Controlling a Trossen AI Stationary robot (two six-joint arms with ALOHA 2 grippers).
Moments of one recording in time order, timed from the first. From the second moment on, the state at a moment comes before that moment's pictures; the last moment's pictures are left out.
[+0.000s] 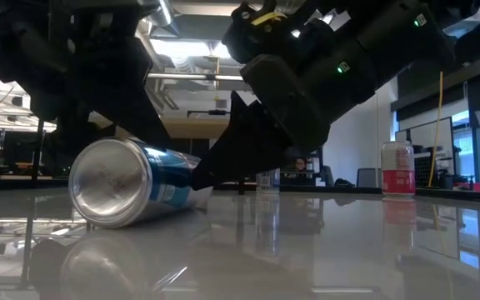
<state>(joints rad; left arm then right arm) -0.51 1.70 0.71 0.18 -0.44 -1.17 0.41 2.07 1.16 0.22 0.46 0.23</state>
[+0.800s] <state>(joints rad) -0.46 1.70 0.71 0.18 -0.47 -1.11 0.41 2.06 1.18 0.44 0.58 0.34</state>
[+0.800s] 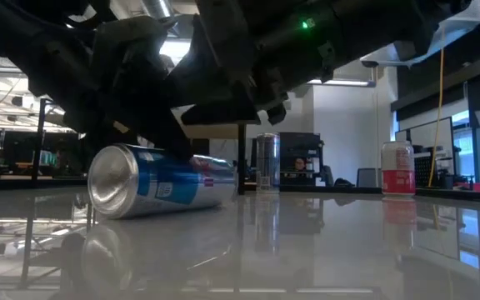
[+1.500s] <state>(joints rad) -0.51 1.70 0.71 0.27 -0.37 -0.82 0.52 1.90 1.16 -0.13 0.55 0.26</state>
